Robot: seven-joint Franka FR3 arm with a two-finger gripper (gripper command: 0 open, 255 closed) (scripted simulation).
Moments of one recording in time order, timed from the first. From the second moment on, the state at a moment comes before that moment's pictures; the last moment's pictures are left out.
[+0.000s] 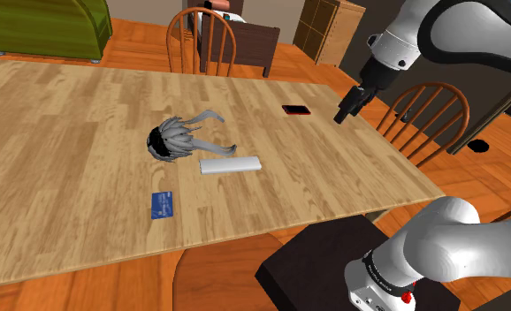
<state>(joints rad) -0.01 -0.78 -0.02 -2.37 0.03 1.71 -0.09</state>
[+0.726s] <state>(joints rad) 0.10 -0.49 -0.03 -2.35 0.02 1.93 -0.32</state>
